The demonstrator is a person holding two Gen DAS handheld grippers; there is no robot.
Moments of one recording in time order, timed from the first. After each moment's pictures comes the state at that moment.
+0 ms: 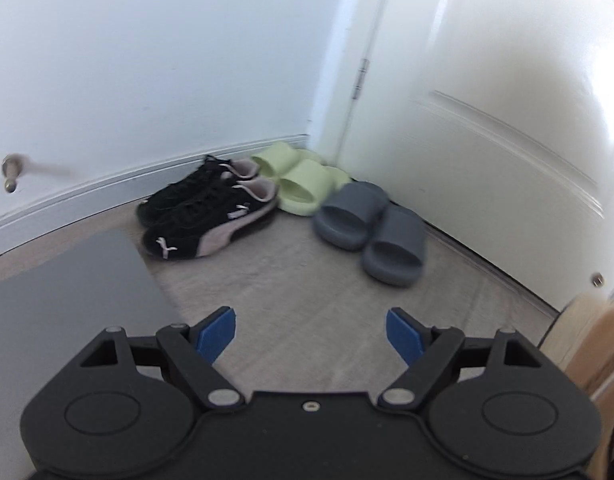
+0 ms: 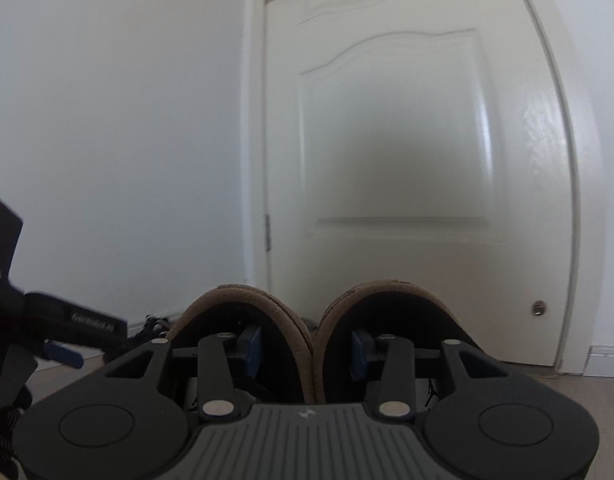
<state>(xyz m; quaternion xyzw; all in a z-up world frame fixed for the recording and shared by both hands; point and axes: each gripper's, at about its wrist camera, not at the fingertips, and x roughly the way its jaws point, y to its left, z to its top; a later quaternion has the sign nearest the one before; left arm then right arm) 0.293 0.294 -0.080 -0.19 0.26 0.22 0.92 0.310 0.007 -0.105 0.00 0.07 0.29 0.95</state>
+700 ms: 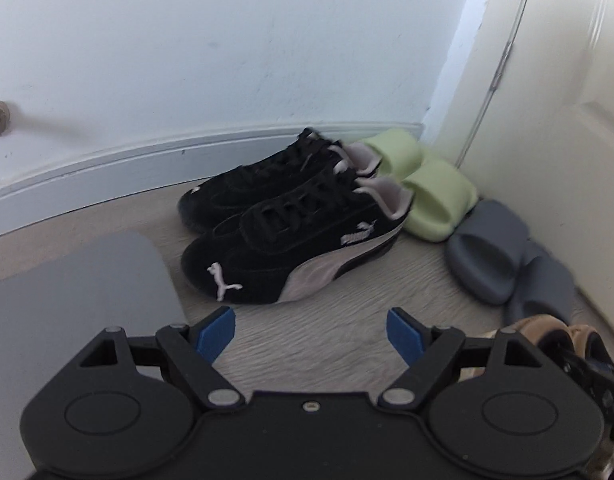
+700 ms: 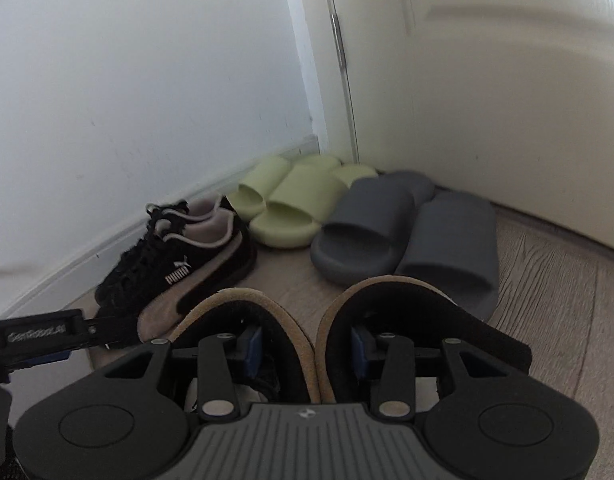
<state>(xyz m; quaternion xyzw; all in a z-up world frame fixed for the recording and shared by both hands) 0.396 0.426 -0.171 -0.20 0.29 0.32 0.88 0.539 0.225 -0.184 -0.01 0.35 0.33 0.88</state>
